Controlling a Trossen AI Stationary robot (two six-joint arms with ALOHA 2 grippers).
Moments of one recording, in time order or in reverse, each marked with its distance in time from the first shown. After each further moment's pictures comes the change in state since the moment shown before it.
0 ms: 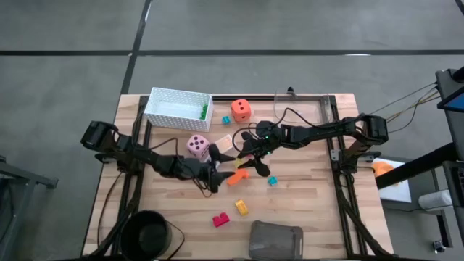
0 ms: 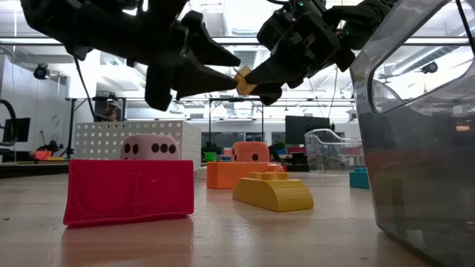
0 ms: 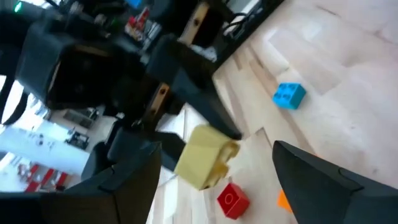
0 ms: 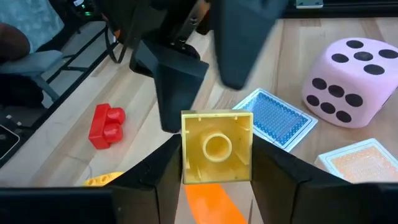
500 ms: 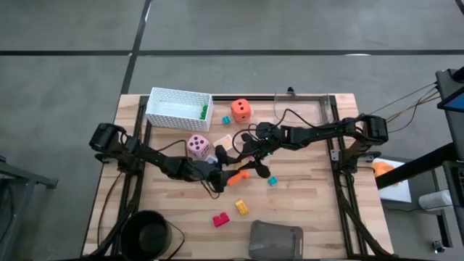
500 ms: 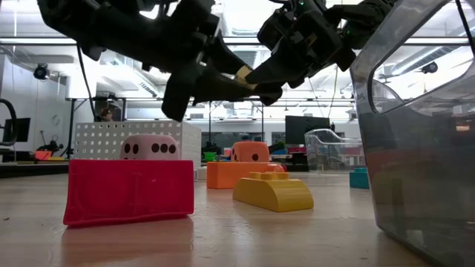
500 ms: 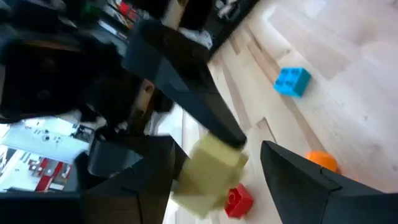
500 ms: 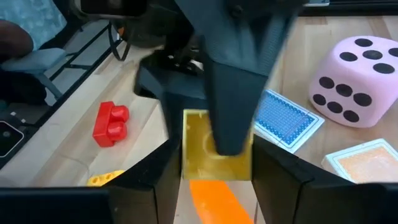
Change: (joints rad) left arm 0.011 0.098 0.105 -0.082 -0.045 0.029; right arm 0.015 0.000 -0.001 -0.002 0.000 0.000
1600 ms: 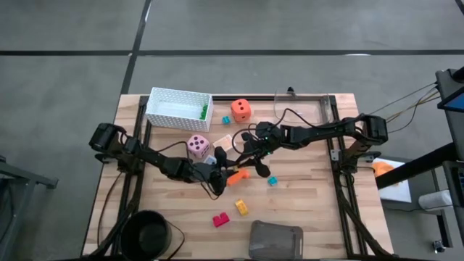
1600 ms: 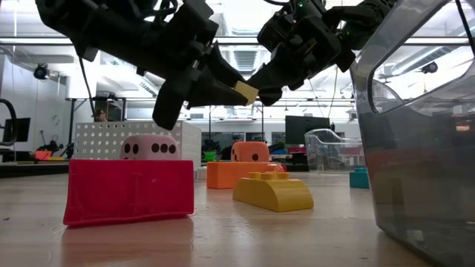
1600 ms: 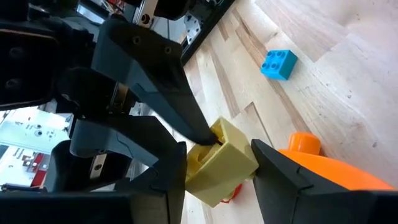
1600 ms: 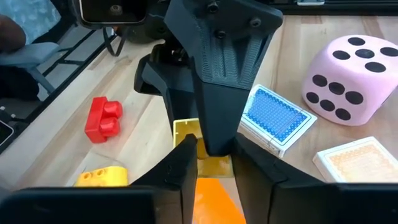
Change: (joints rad) left arm -0.003 -0.001 -0.006 -0.066 -0.029 -0.027; right arm 0.003 0.000 0.000 -0.017 0.007 -0.030
